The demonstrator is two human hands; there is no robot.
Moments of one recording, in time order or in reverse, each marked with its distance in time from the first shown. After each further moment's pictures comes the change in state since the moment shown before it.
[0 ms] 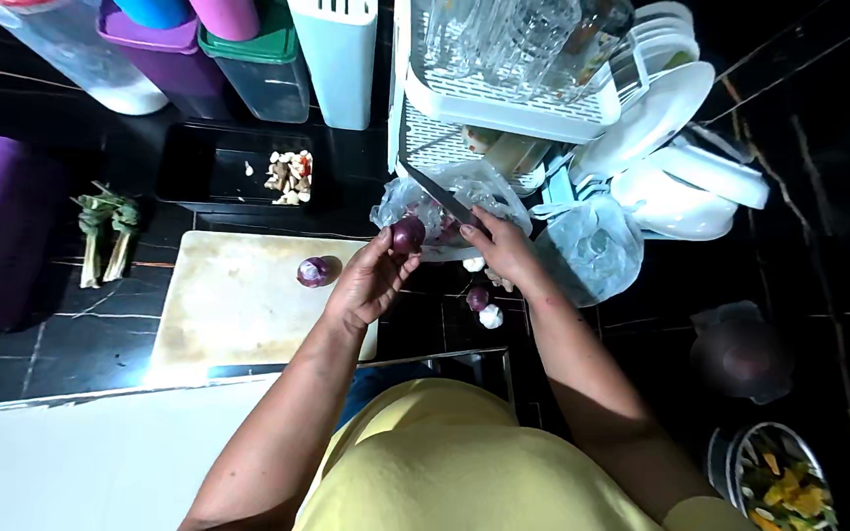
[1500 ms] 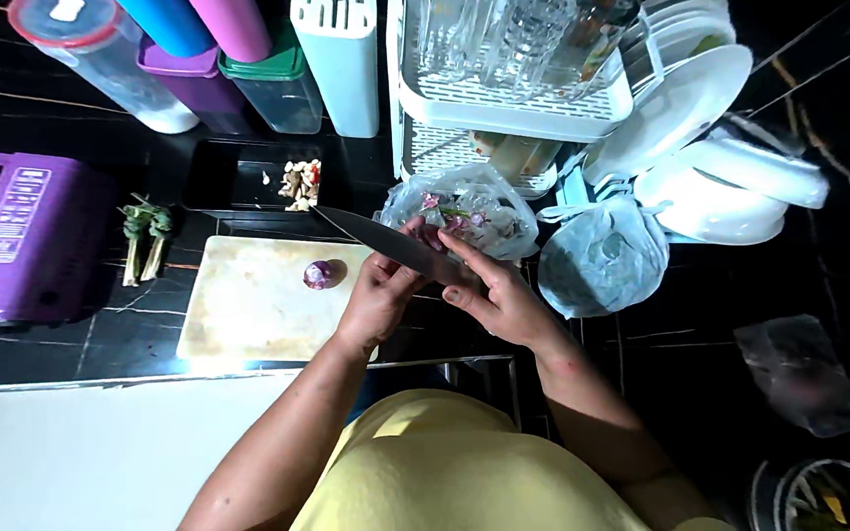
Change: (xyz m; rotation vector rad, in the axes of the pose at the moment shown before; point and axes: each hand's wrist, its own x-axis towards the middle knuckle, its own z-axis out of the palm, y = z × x) left_hand -0.017 -0.015 0.045 0.428 -0.107 0.304; right_hand -0.054 -0.011 -0.001 0.402 -0.097 -0.538
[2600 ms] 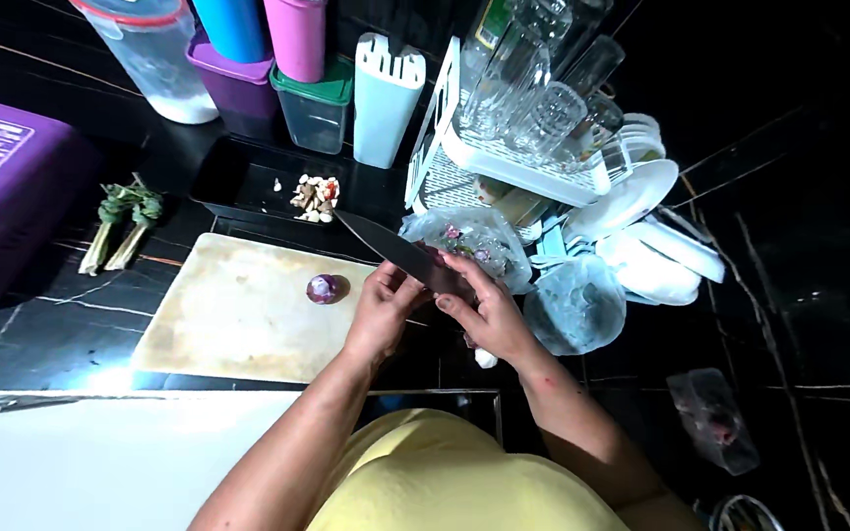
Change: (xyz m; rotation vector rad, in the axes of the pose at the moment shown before) left_hand -0.008 -0.004 -0.027 -0.151 0.163 0.114; right_hand 0.031 -0.019 0.034 -0.224 0.061 -0.026
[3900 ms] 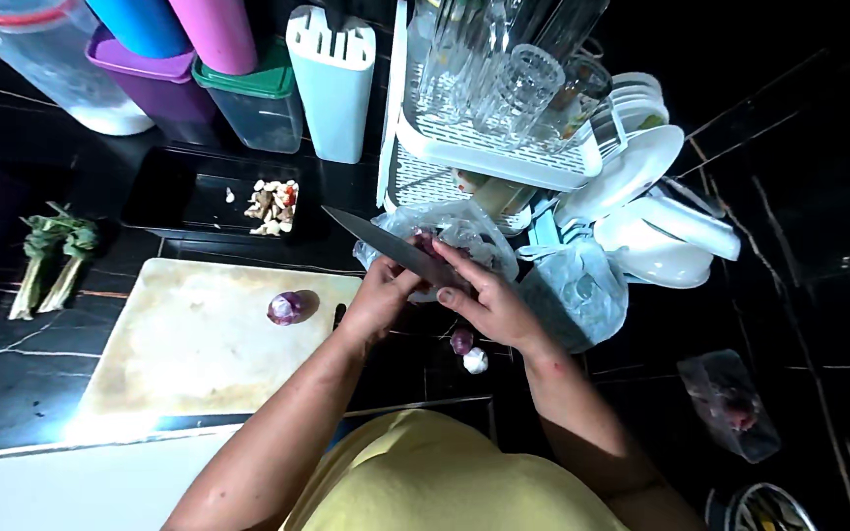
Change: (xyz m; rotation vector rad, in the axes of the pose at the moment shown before) left_hand 0.062 -0.032 0.017 0.203 -0.188 -0.140; right_hand 0.010 0.049 -0.041 0.131 -0.121 0.076
